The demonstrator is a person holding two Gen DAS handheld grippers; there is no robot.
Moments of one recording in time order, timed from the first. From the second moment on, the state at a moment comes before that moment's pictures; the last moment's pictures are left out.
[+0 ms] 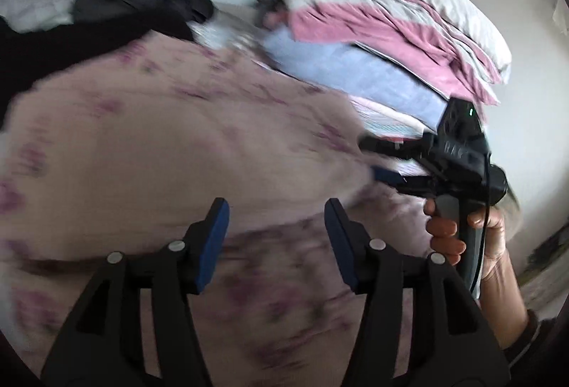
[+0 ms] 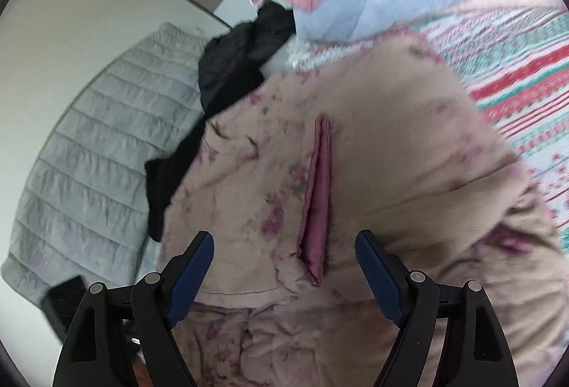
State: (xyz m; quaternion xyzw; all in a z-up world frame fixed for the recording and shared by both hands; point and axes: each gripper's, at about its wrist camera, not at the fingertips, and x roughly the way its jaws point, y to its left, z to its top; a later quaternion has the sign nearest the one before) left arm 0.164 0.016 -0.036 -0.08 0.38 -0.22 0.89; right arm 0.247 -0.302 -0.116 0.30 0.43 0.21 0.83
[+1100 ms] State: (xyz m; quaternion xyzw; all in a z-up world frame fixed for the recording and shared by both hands) left arm 0.210 0.156 -0.089 -0.12 0.42 -0.08 0.90; right arm 0.244 -0.295 -0.099 0.12 0.40 0.09 0.90
